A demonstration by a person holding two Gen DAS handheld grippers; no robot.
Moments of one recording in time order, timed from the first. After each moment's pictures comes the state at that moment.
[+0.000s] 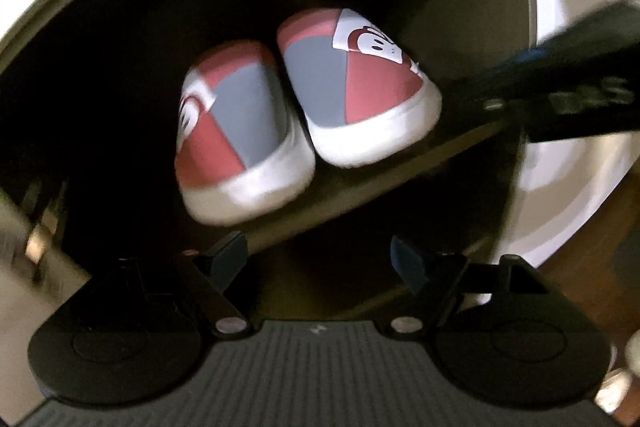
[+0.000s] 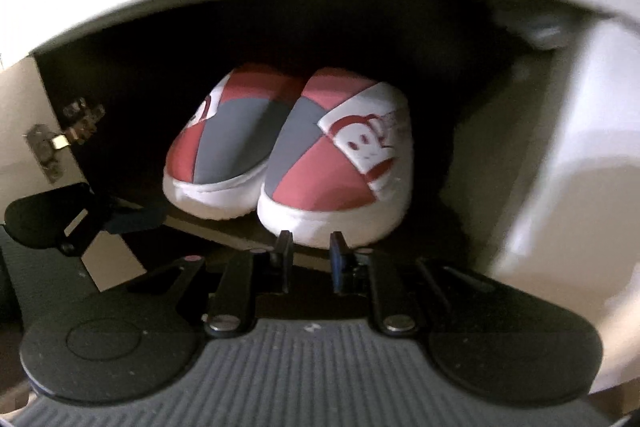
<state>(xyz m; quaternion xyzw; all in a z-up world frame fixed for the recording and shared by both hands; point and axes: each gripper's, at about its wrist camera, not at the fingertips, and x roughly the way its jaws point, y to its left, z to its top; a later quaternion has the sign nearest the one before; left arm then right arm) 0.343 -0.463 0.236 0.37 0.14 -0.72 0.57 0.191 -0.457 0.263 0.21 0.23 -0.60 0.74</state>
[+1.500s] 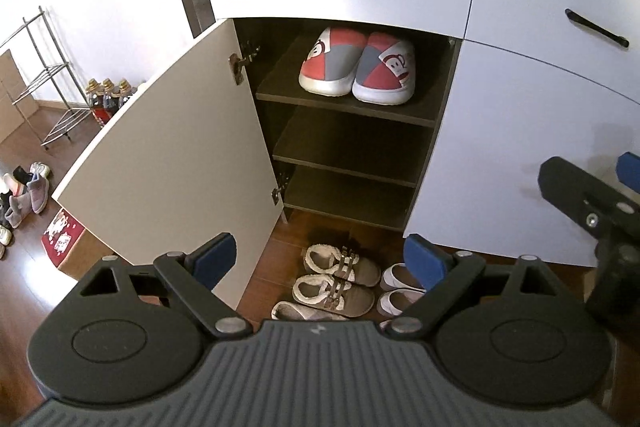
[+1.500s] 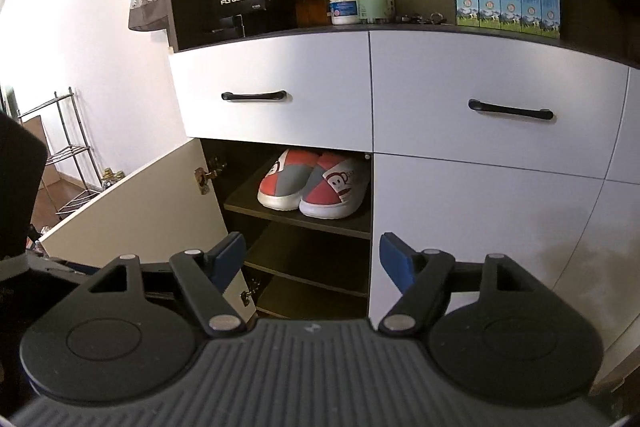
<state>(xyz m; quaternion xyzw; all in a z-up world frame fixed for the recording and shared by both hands) 0.268 -0.194 0.454 0.29 0.31 -0.56 0.71 0.093 -0.152 0.462 0.17 0.17 -0.57 0.78</state>
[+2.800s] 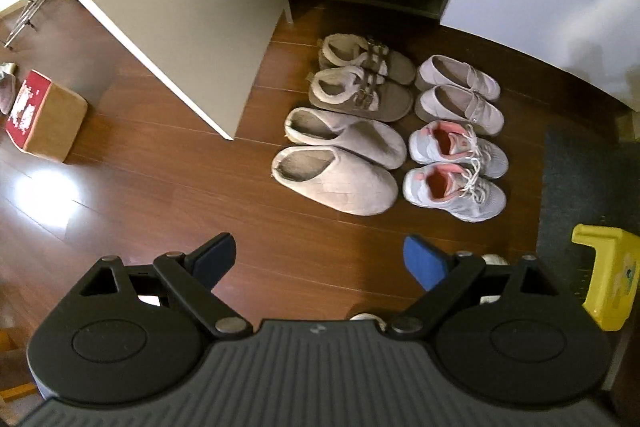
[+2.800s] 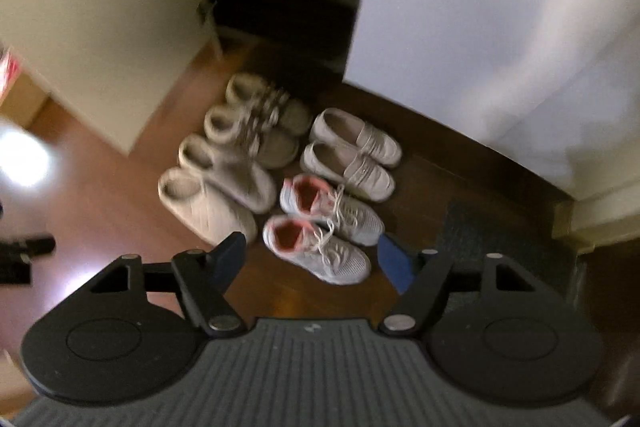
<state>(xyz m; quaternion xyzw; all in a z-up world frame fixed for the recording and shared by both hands) 0.345 -0.120 0.210 0.42 0.45 -0.50 0.61 0.105 -0.159 0.209 0.30 0.52 -0.46 0.66</state>
